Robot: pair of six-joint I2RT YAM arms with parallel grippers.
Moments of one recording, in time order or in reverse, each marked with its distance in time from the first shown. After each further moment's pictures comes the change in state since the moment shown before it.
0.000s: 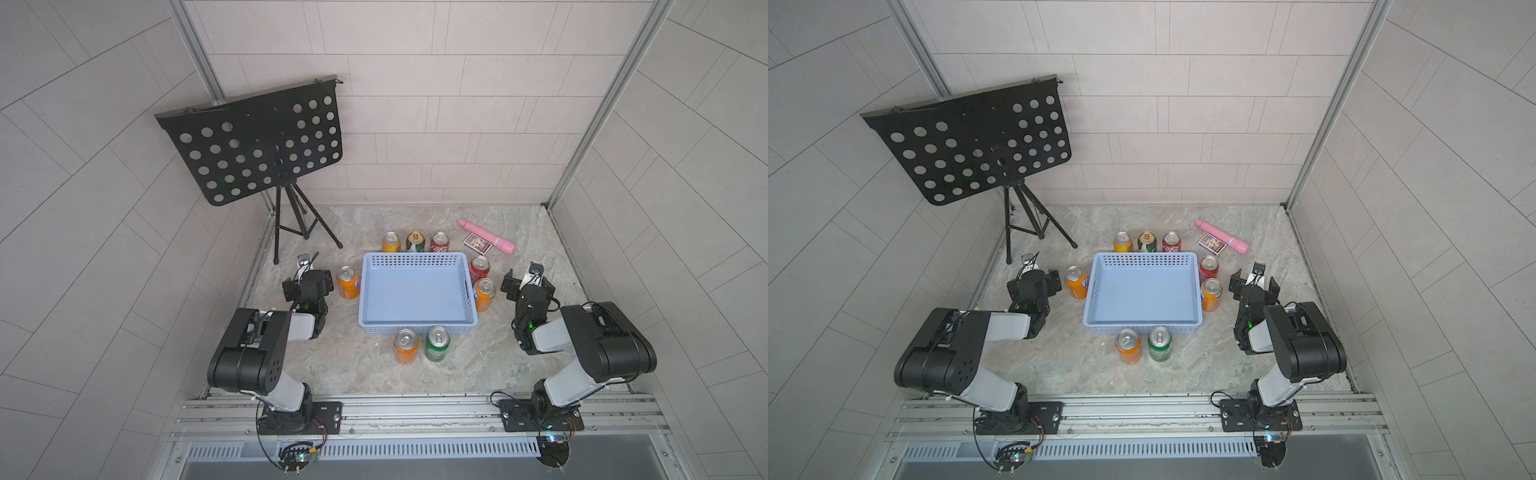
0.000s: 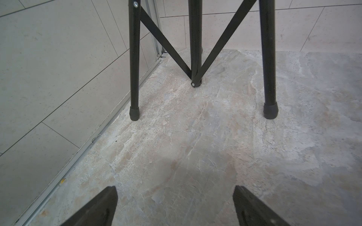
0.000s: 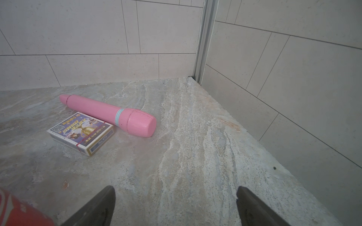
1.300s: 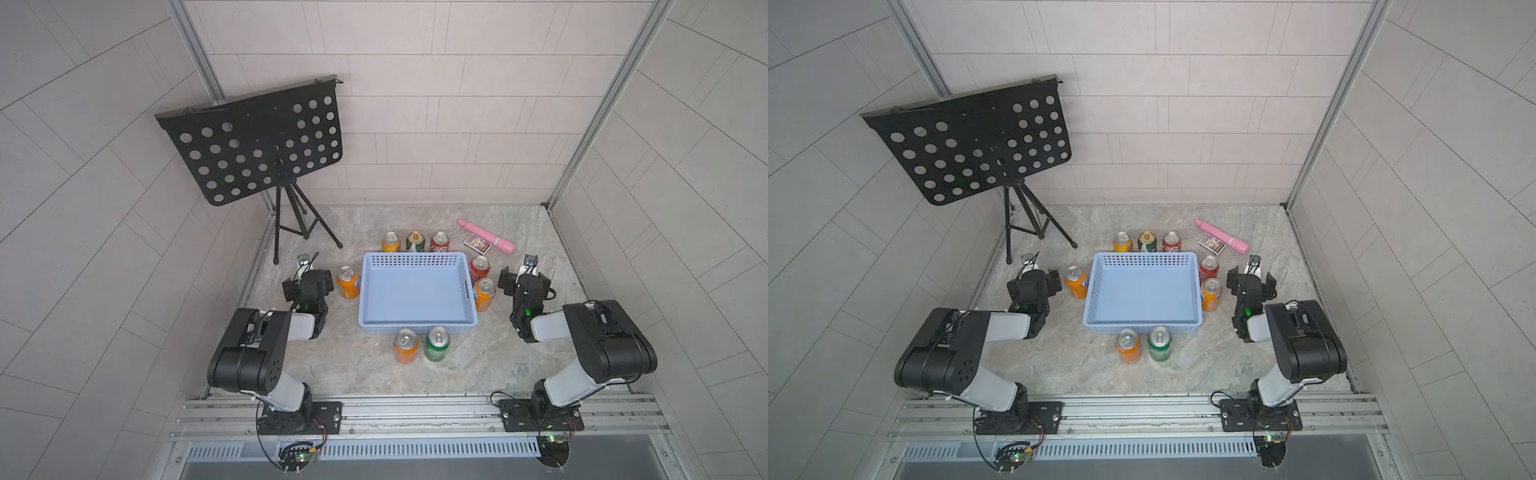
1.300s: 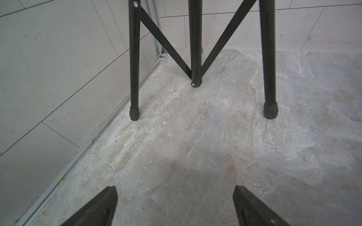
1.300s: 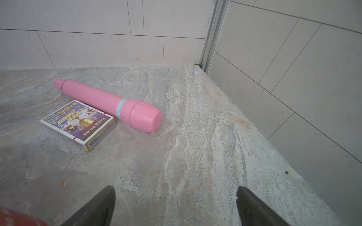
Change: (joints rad) left arm 0.000 0.000 0.000 0.000 0.000 0.000; right arm 0.000 -0.005 0.108 -0.207 -0.018 -0.003
